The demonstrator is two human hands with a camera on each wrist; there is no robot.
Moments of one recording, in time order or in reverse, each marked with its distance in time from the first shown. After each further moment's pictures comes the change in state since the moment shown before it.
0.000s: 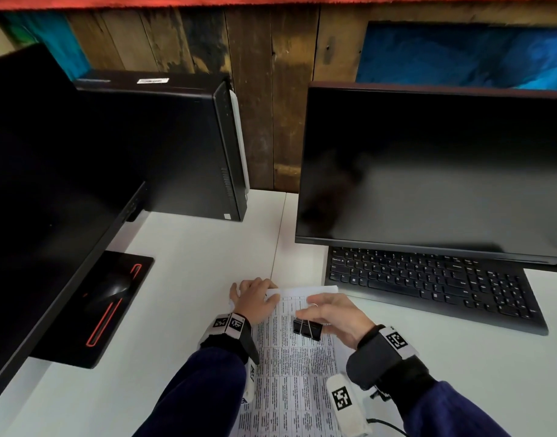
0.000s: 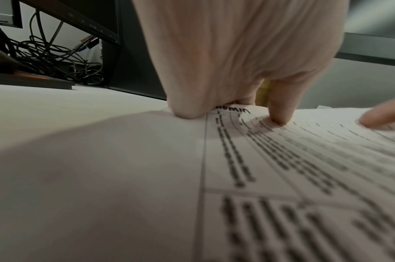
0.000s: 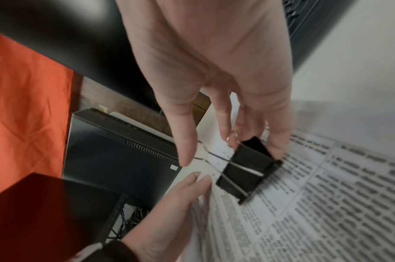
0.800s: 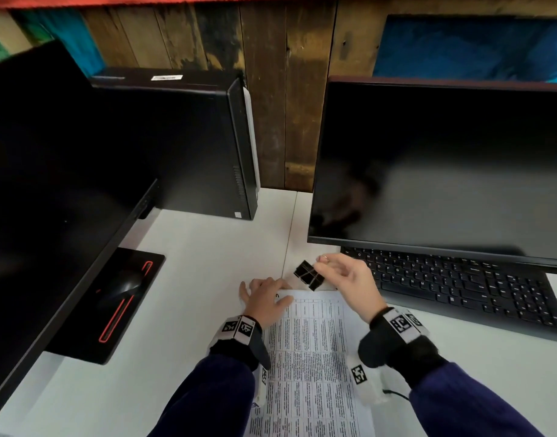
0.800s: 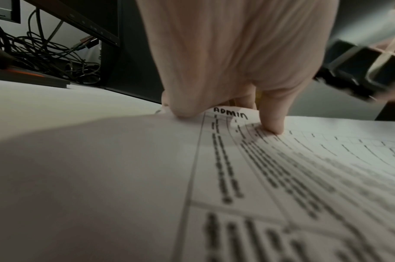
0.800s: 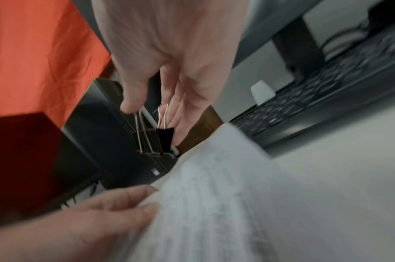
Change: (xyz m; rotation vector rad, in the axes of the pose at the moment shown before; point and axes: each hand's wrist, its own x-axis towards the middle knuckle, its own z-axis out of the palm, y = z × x) left_hand -0.007 0.000 -0.002 -0.072 0.061 0.047; right_hand 0.012 -0.030 -0.009 -0.279 0.141 -0.710
